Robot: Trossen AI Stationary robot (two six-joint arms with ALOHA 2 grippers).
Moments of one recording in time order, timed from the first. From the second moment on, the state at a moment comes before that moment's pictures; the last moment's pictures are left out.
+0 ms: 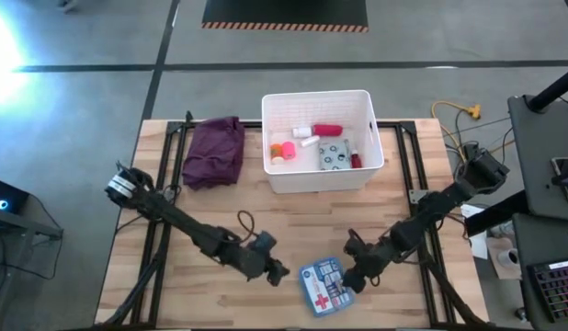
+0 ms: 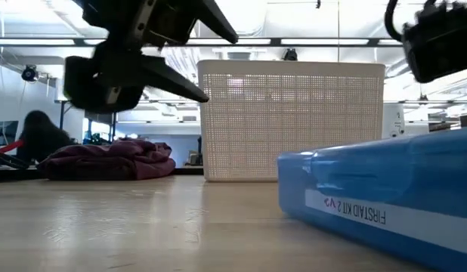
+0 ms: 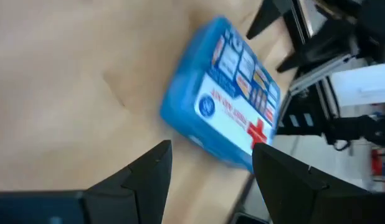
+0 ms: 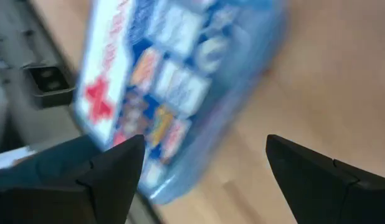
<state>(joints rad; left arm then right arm) -0.50 1.71 1.05 0.02 -0.27 -1.38 0.65 1.49 0.71 -0.15 0.00 1.48</state>
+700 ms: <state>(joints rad) -0.57 2.03 1.13 0.36 -0.21 -1.60 0.64 1.72 0.71 0.23 -0.09 1.46</state>
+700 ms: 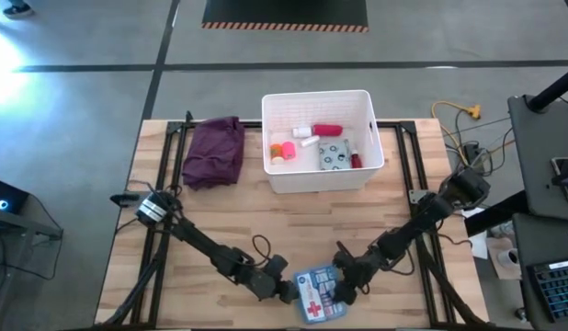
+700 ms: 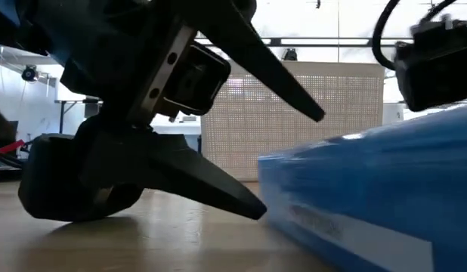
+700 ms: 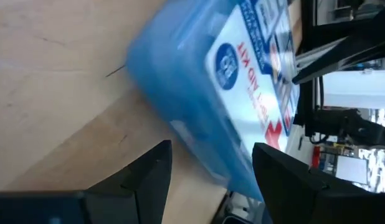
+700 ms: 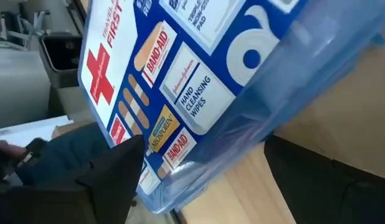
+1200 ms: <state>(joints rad) -0.50 2.04 1.16 0.29 -0.19 -1.50 0.54 1.67 0.85 0.21 -0.04 1.27</state>
